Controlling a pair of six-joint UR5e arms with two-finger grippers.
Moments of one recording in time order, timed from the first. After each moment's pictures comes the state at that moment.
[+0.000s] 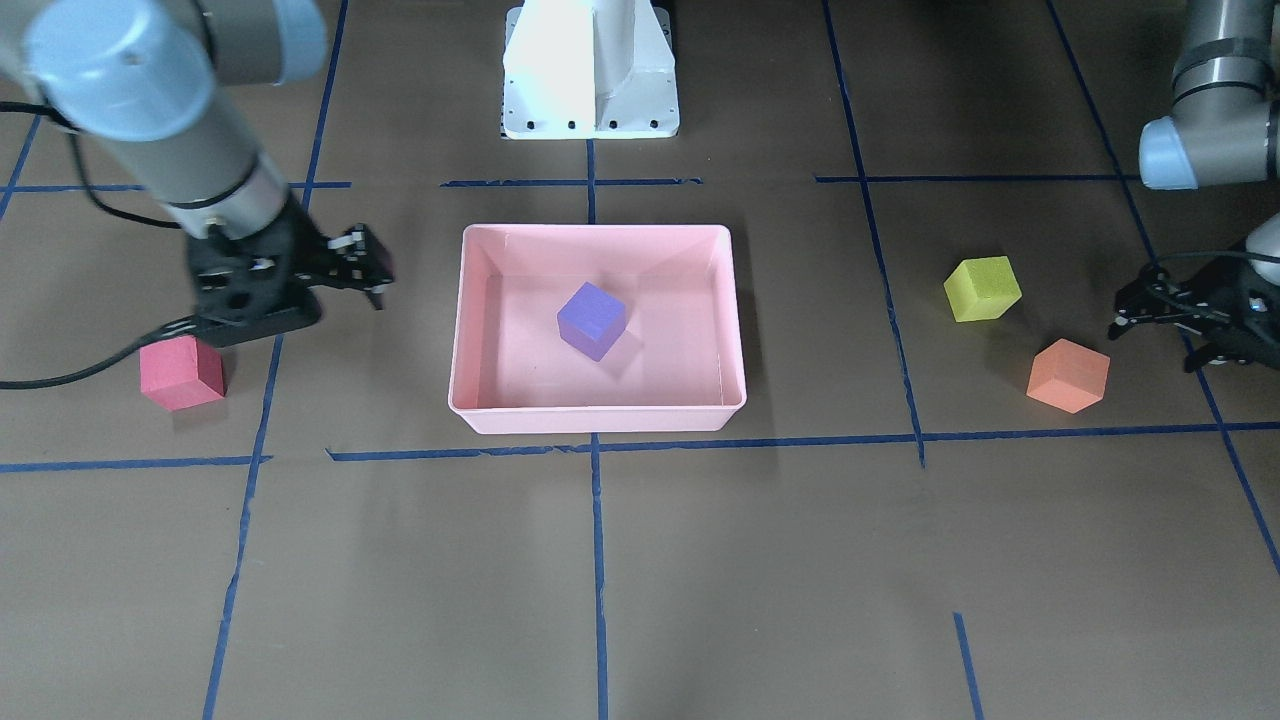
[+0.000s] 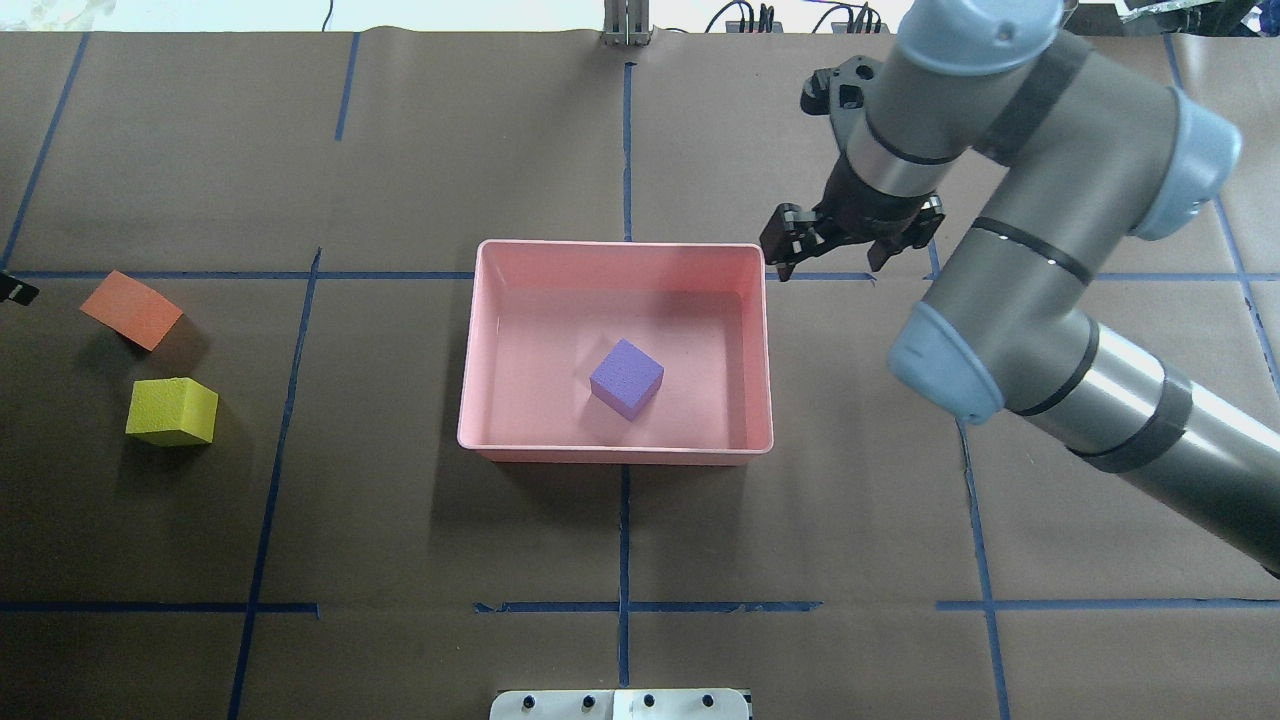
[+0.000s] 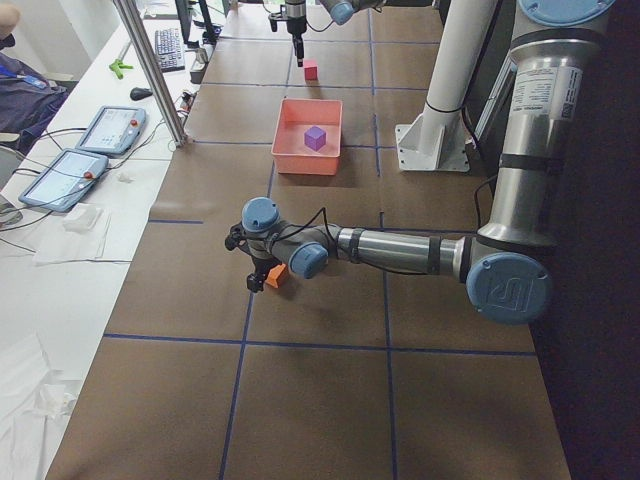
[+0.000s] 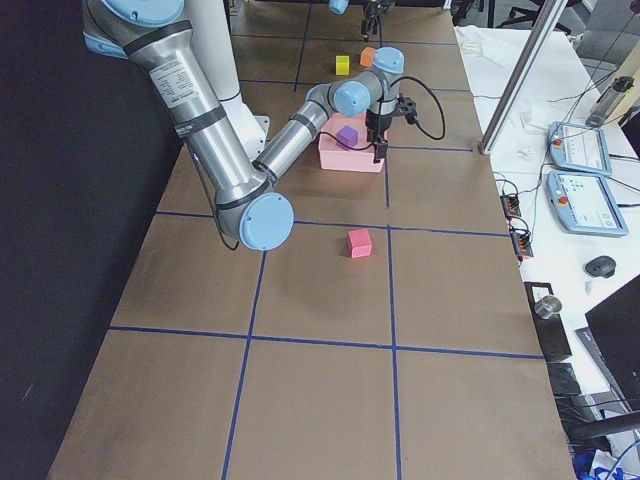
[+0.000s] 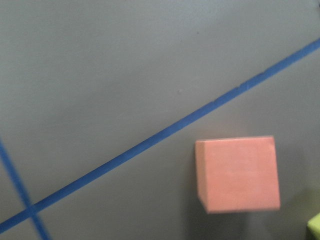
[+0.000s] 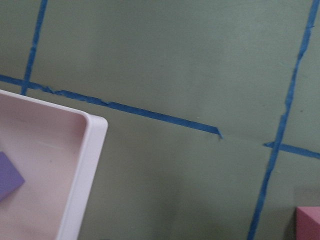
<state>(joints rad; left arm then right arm) -1.15 -1.66 -1.50 -2.11 -2.31 -0.22 0.94 -1.07 1.86 -1.80 2.20 0.57</state>
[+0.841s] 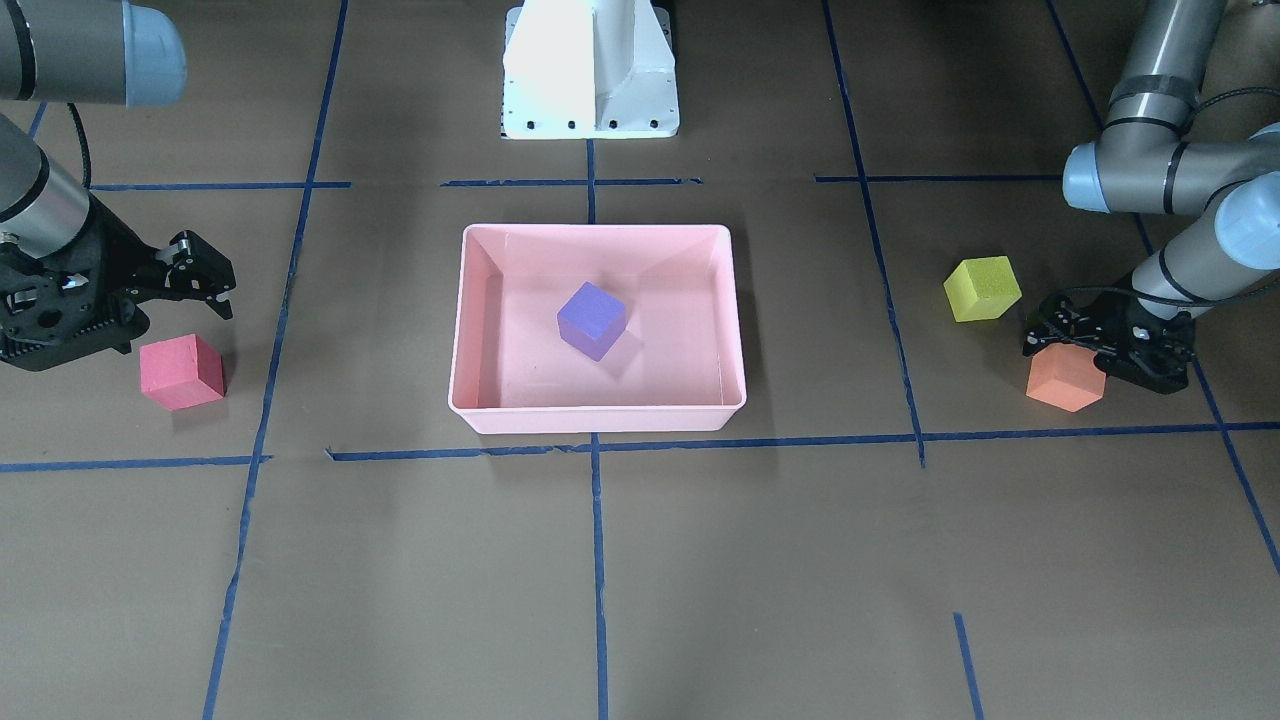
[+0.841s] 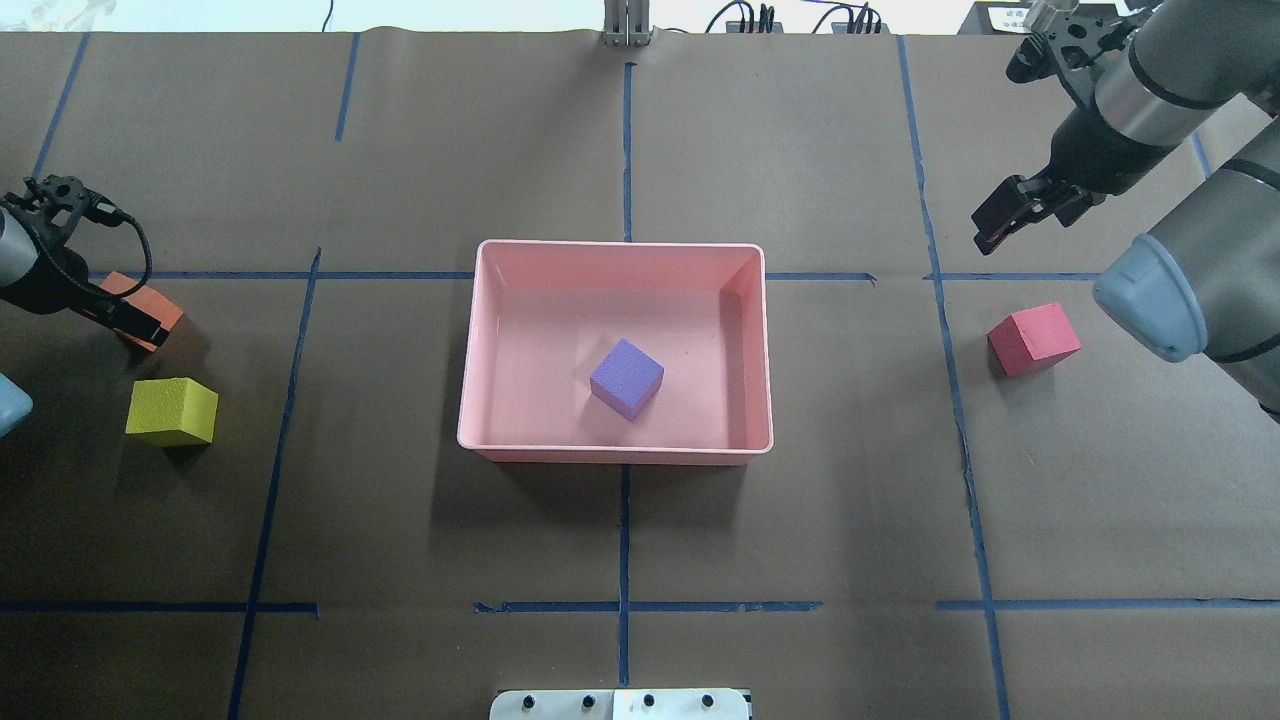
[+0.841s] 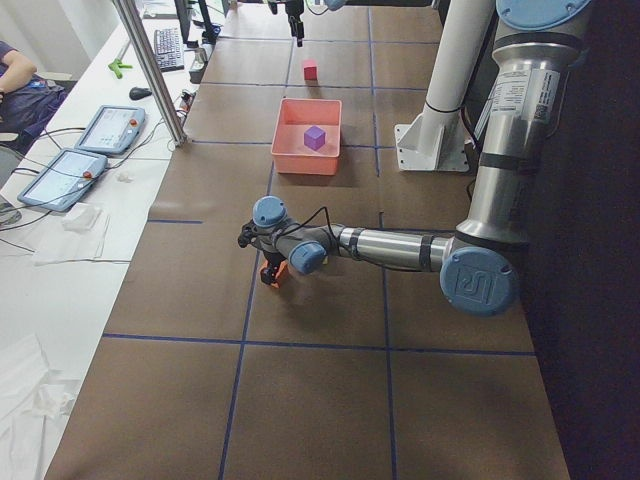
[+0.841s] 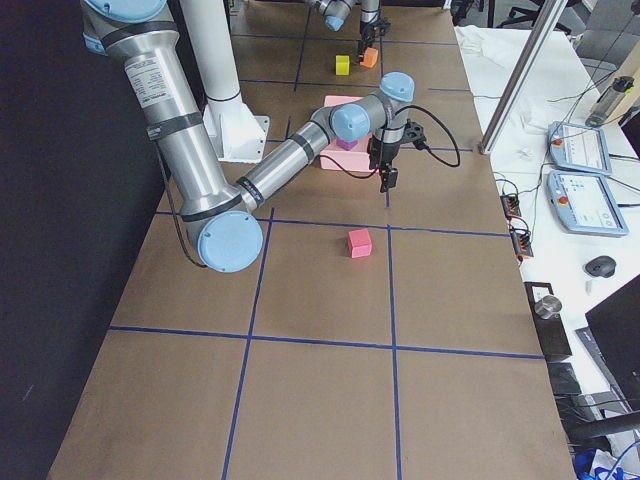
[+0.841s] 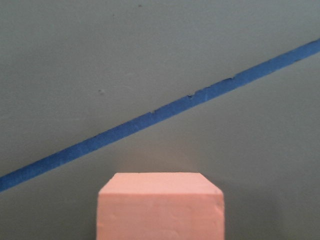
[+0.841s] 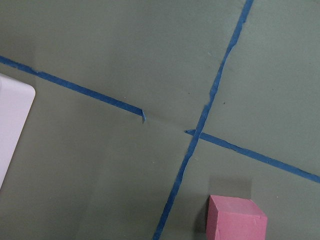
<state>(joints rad) -1.02 -1.71 -1.42 -2.15 -2.25 -0.35 1.04 -1.19 1.88 -1.79 2.23 0.34</state>
